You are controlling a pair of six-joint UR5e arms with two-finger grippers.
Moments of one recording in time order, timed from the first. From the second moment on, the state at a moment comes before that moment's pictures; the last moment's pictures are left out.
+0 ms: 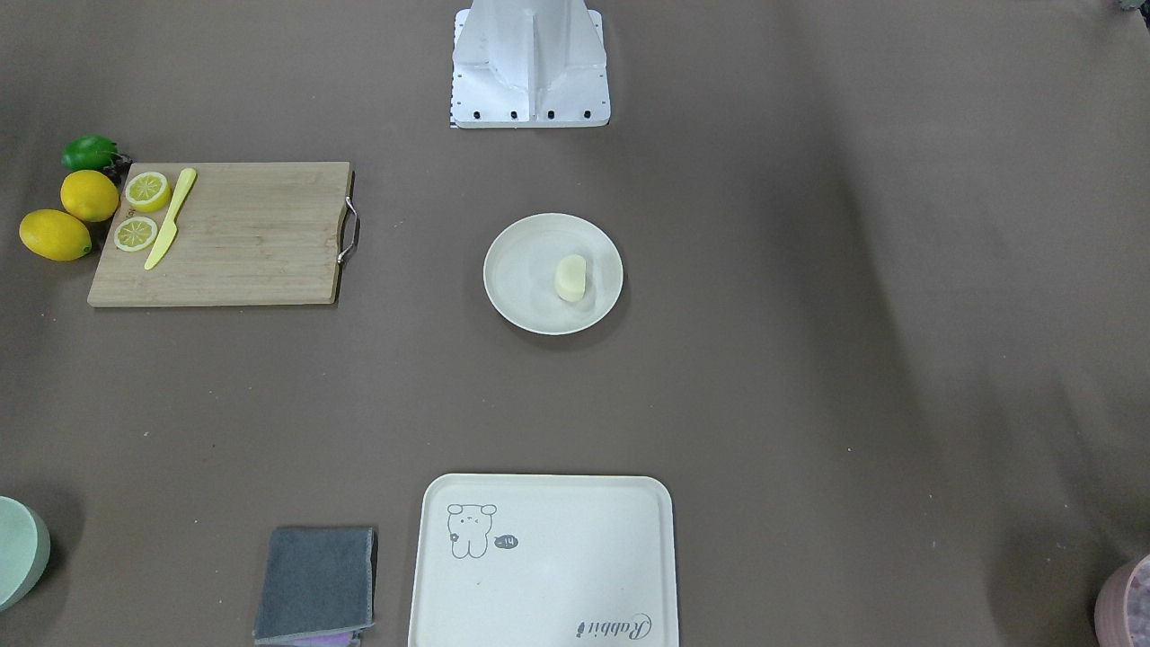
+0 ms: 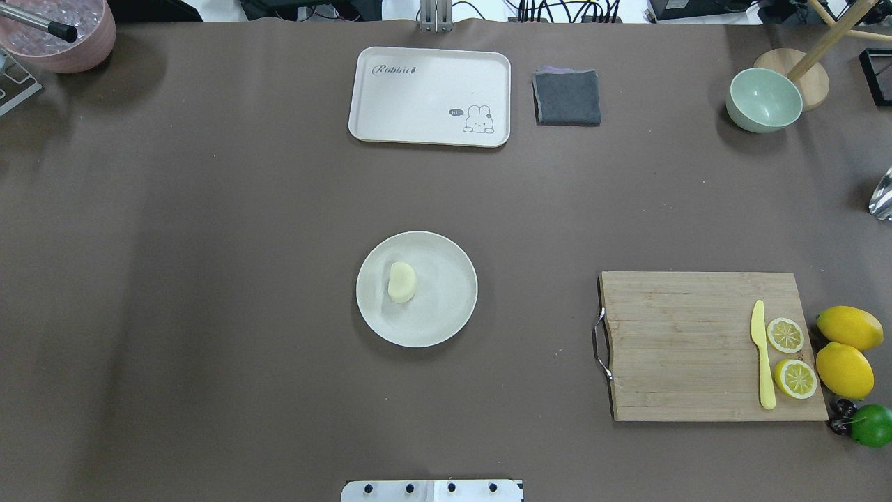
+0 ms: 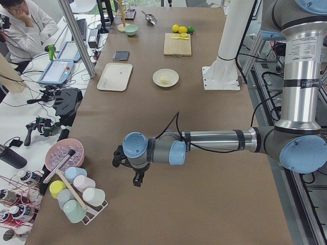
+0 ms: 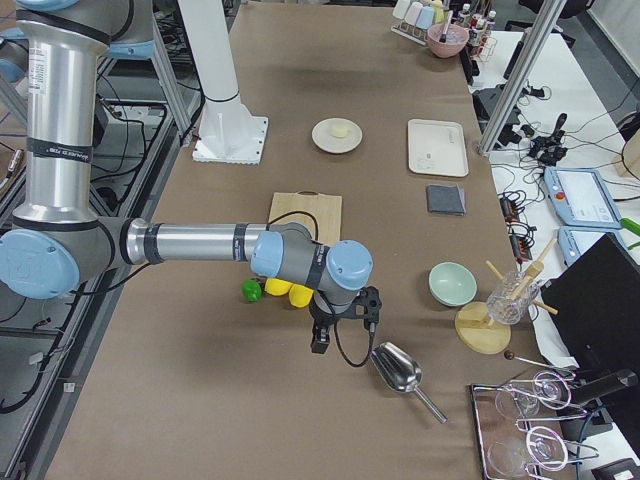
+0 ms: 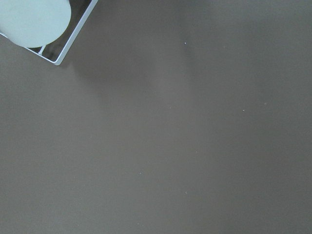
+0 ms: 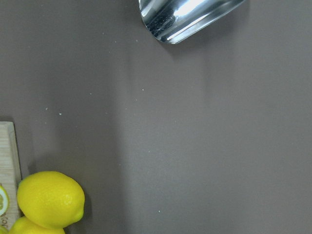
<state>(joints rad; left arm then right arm) -1.57 -1.54 -1.55 -1.69 -2.45 0.15 1.55 -1.70 1.72 -1.83 2.38 -0.12</state>
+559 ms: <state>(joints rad) -1.57 -1.53 -1.55 -1.69 -2.45 0.15 1.59 -1.72 1.71 -1.65 2.37 -0.12</state>
